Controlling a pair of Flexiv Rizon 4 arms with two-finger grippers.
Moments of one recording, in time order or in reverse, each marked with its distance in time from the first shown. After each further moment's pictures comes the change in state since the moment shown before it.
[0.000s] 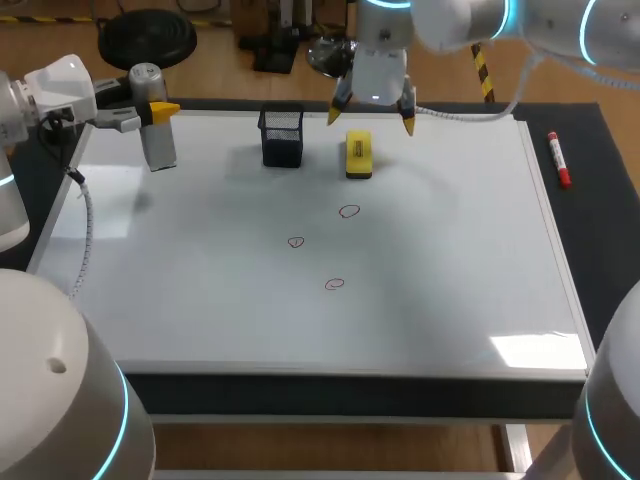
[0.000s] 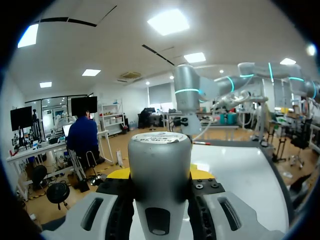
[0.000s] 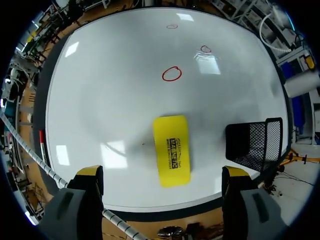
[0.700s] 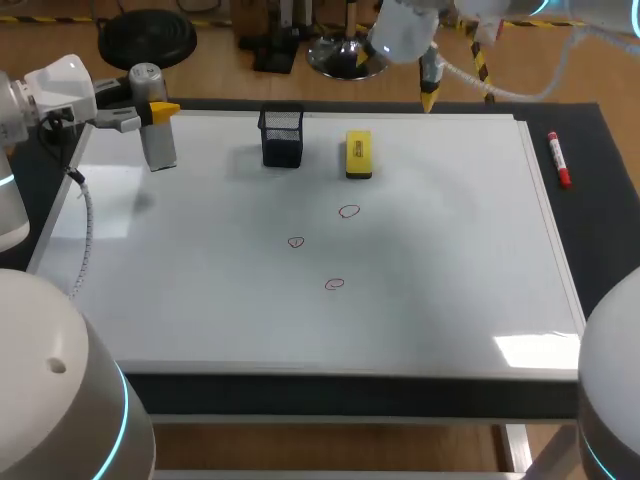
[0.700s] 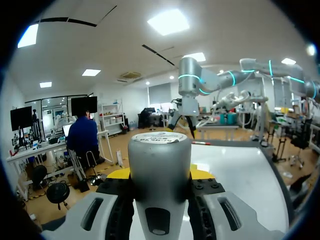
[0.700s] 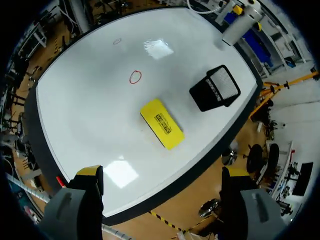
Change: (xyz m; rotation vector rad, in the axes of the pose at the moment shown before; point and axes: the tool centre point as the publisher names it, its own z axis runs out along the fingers) left arm 0.000 0.000 0.000 0.000 0.000 0.000; right arm 0.025 -0.023 -0.073 0.026 -0.146 0.475
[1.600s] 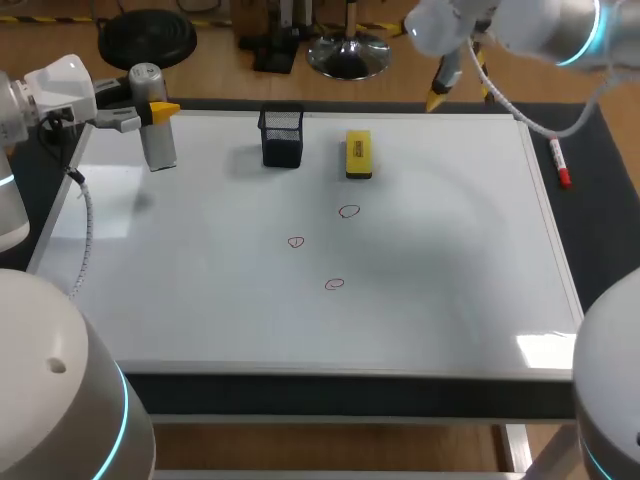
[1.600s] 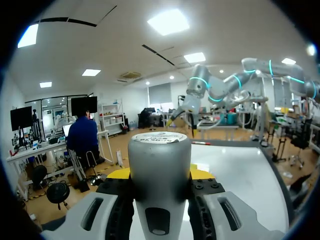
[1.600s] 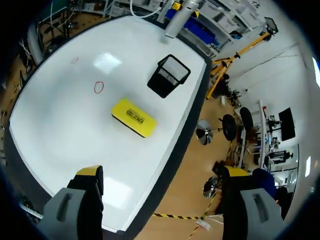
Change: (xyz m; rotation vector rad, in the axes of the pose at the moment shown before) left arm 0.000 0.000 0.000 0.000 0.000 0.000; right arm 0.005 -0.036 -0.032 -0.011 -0.316 0.364
